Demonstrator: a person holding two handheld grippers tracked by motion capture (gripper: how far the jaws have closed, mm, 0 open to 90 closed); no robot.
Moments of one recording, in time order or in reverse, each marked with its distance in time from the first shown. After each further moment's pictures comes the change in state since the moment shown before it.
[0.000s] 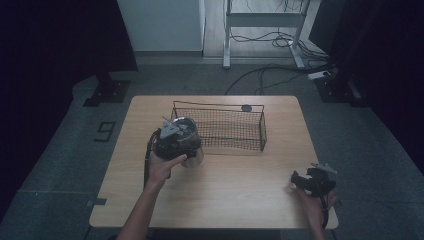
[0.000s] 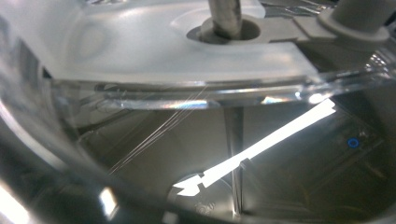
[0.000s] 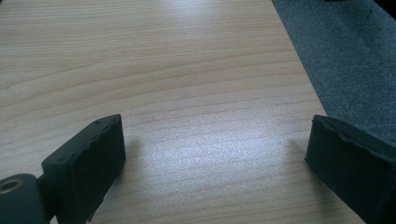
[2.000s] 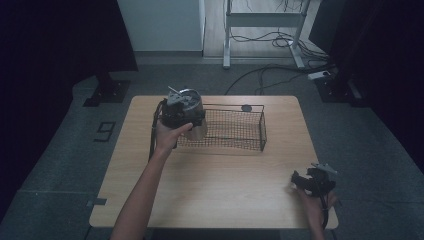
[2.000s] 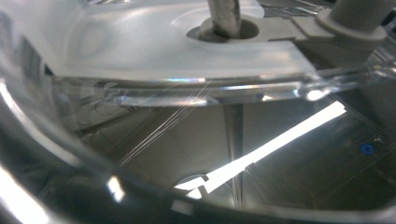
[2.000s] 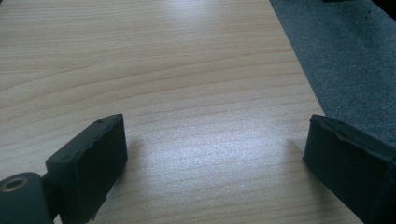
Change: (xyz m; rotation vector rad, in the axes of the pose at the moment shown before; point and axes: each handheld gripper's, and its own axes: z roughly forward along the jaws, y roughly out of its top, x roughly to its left) left arm 0.024 0.071 0.046 -0.038 0.019 0.004; right arm 0.000 0.000 0.000 -0.007 -0.002 0.001
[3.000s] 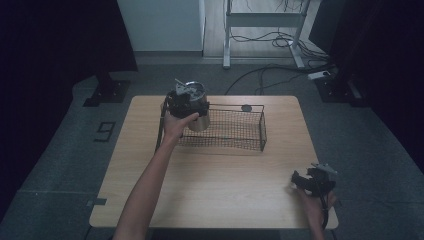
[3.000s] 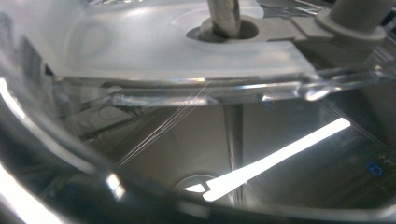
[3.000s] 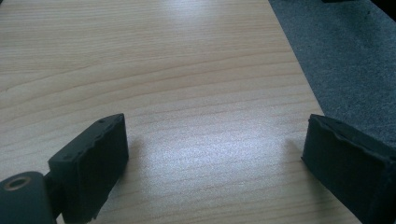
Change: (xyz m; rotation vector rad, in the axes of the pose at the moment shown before) left arm 0.013 0.011 0.047 0.016 0.050 -0.007; right arm 0.000 0.000 0.000 -0.001 -0.001 -0.002
